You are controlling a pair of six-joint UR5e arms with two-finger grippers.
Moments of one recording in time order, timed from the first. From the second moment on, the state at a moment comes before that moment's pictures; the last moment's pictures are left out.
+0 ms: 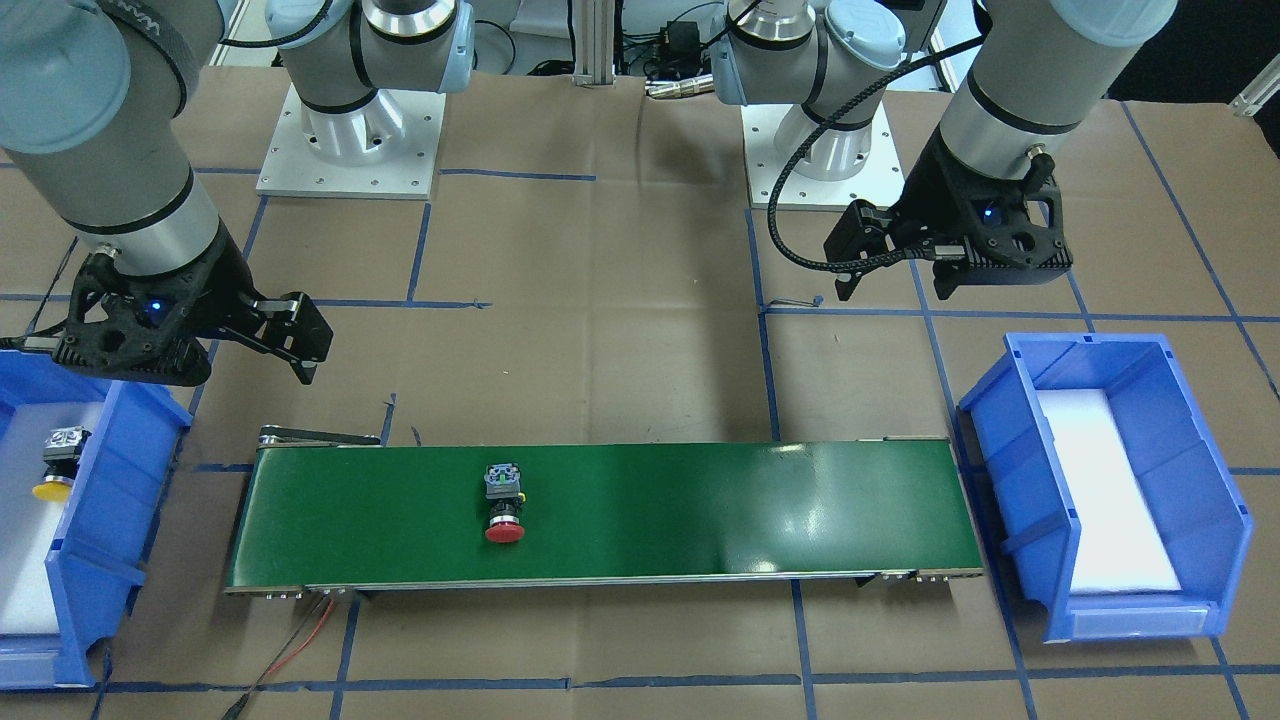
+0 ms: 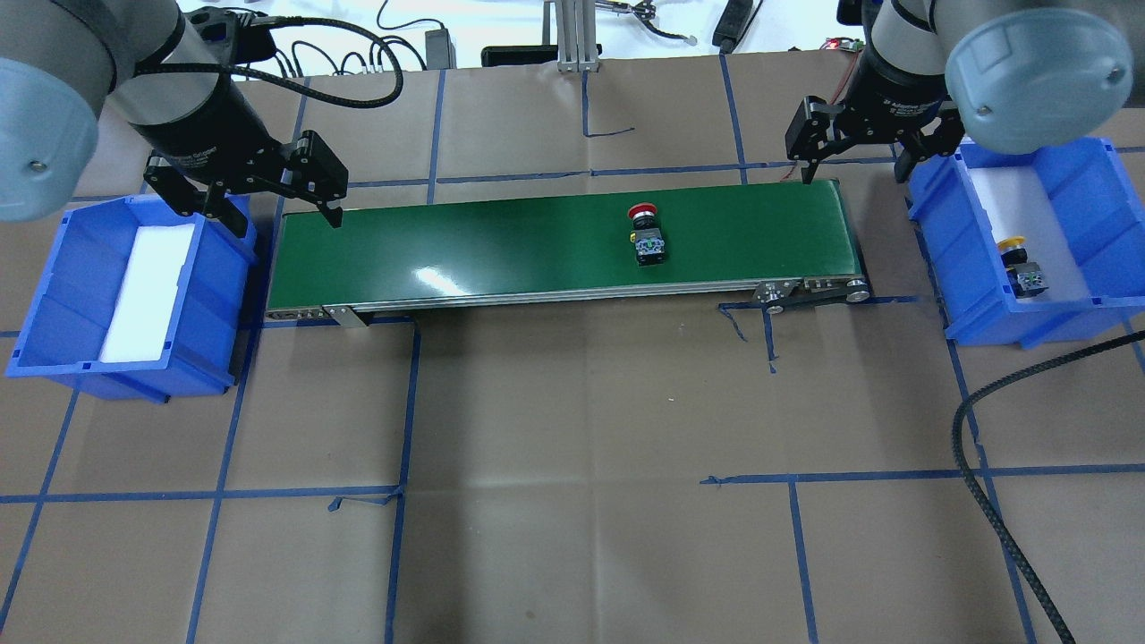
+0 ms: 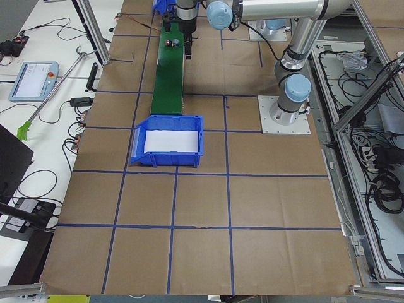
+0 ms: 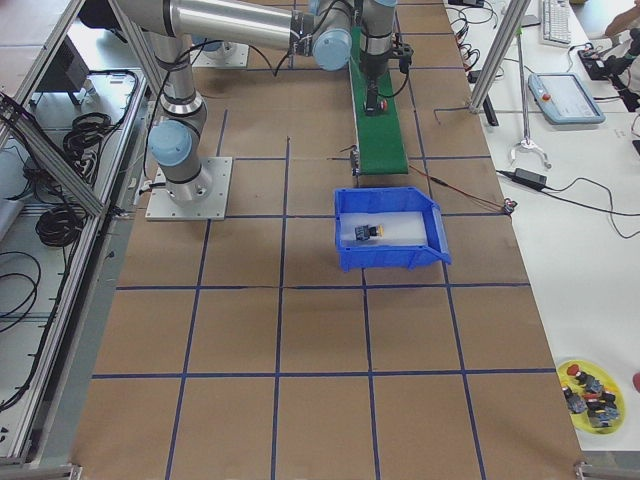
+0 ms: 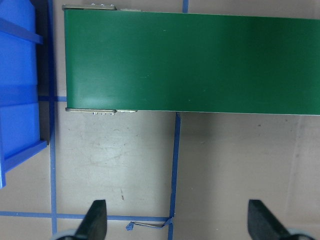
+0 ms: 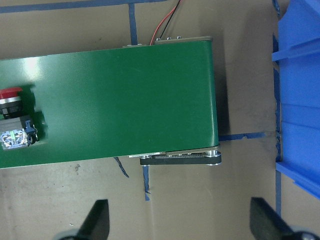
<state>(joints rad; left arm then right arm) -1.50 -1.59 -1.60 -1.52 1.54 0.02 1.52 -1.42 1.57 -1.77 -1.61 0.02</state>
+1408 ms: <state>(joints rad) -1.50 -1.59 -1.60 -1.53 1.54 0.02 1.52 -1.32 1.69 -1.98 -1.56 0.03</state>
